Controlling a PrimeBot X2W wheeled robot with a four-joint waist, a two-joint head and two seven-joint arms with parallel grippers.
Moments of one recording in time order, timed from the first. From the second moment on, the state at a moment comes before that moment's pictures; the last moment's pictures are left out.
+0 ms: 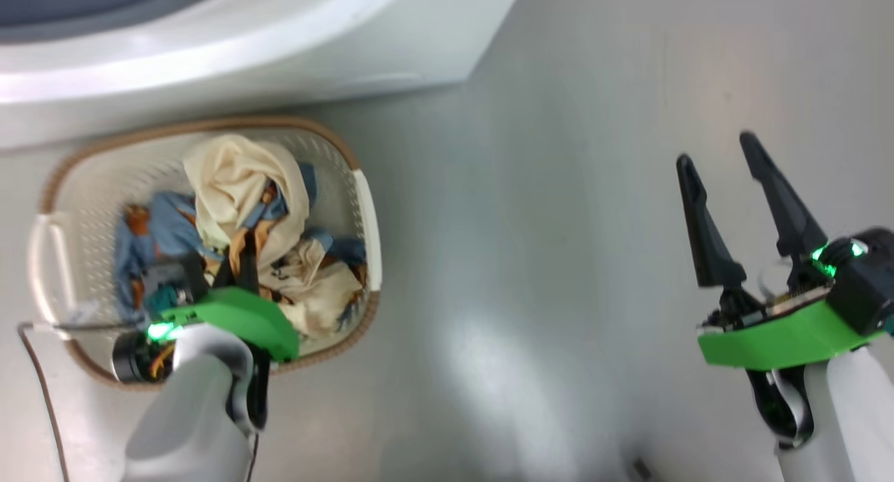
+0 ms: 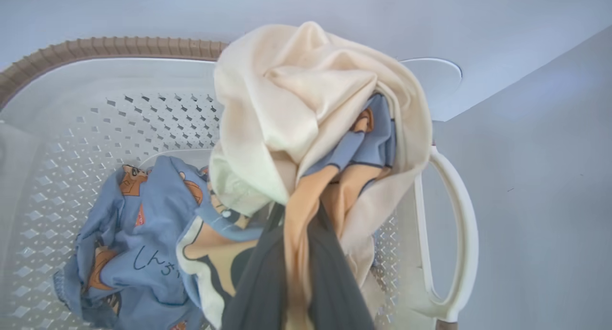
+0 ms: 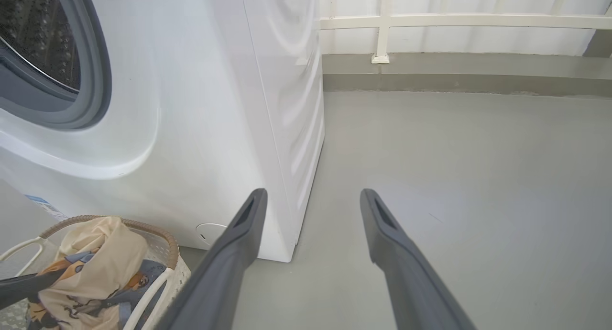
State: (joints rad) left arm -0.67 0.09 -0.42 0.88 -0.61 0.08 -0.25; right arm -0.31 -0.20 0.08 -0.05 0.25 0.13 -0.26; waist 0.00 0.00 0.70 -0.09
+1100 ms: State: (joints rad) left arm -0.13 0.10 -0.20 0.29 -0.29 0.03 -0.25; right arm 0.01 -0.13 0.03 -0.02 0.19 0.13 -0.21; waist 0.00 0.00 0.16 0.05
